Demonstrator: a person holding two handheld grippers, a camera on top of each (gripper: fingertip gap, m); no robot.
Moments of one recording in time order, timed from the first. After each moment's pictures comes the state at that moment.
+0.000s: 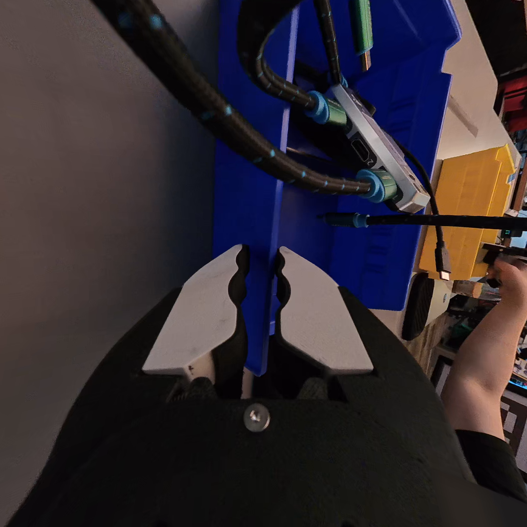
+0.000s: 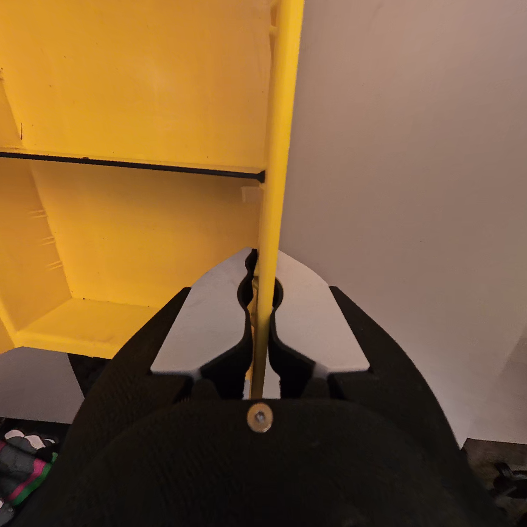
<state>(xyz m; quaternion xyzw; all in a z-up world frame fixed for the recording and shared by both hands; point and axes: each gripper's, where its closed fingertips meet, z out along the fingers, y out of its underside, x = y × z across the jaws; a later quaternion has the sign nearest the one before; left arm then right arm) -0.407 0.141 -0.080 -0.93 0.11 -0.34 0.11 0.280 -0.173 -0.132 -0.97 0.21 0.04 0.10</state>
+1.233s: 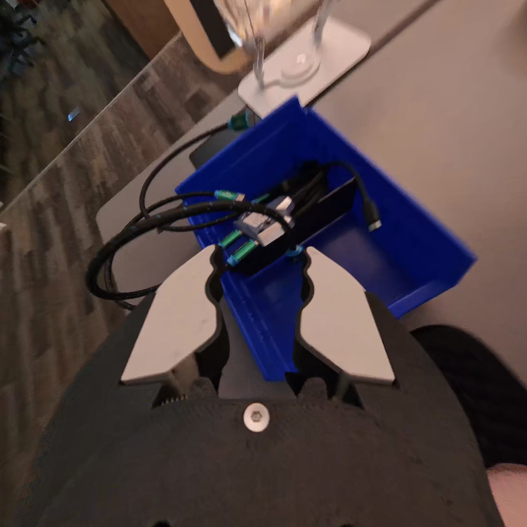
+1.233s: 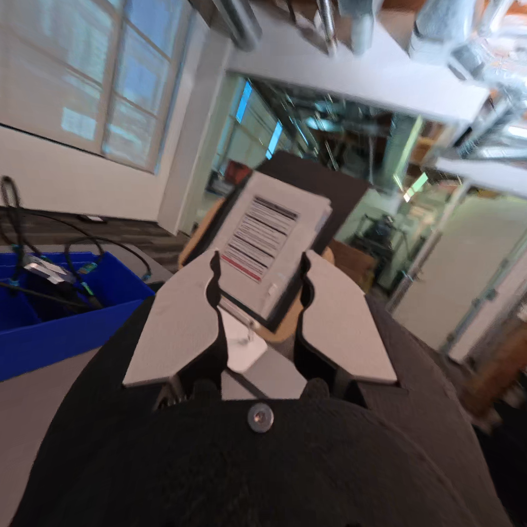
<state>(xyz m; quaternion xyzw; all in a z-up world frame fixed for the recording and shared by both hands) -0.346 0.111 0.042 -0.76 0.47 -0.05 0.44 0.023 -0.023 0.191 -0.57 -0.19 -0.07 0.79</state>
